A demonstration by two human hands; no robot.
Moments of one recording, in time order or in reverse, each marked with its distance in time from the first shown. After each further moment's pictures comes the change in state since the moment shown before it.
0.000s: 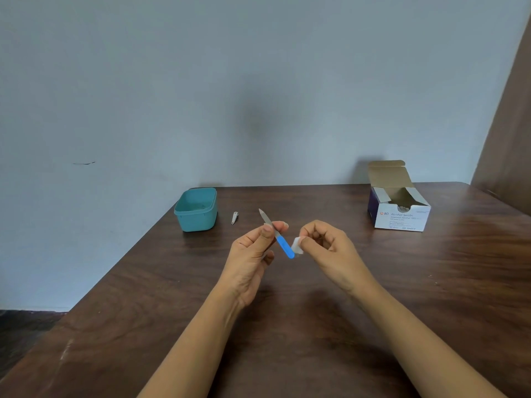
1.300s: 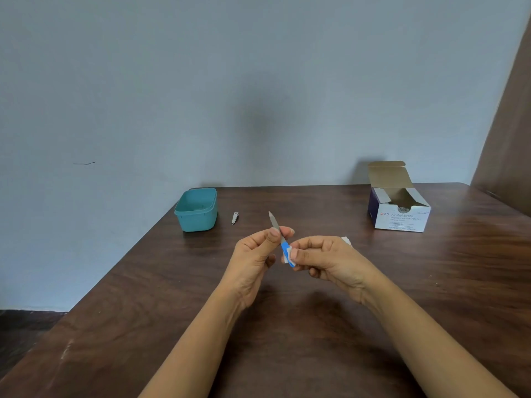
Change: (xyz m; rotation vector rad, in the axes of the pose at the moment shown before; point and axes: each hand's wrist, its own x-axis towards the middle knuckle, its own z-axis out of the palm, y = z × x) left_hand -0.001 -0.003 -0.002 0.121 -0.091 0.044; right_hand -0.001 -0.010 -0.009 0.270 -0.270 0.382
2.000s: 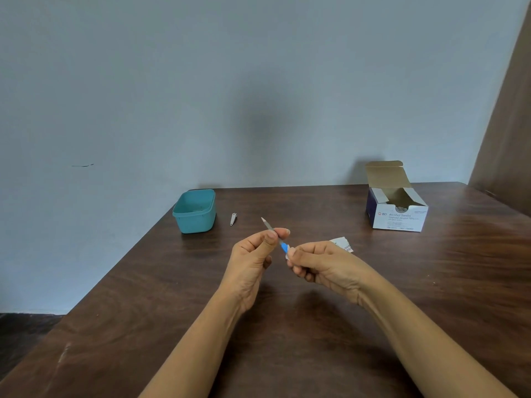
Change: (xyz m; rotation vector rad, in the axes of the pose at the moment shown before) left_hand -0.002 -0.002 0.003 -0.003 0.065 0.012; right_hand 0.003 0.003 0.000 0.011 -0.079 0.043
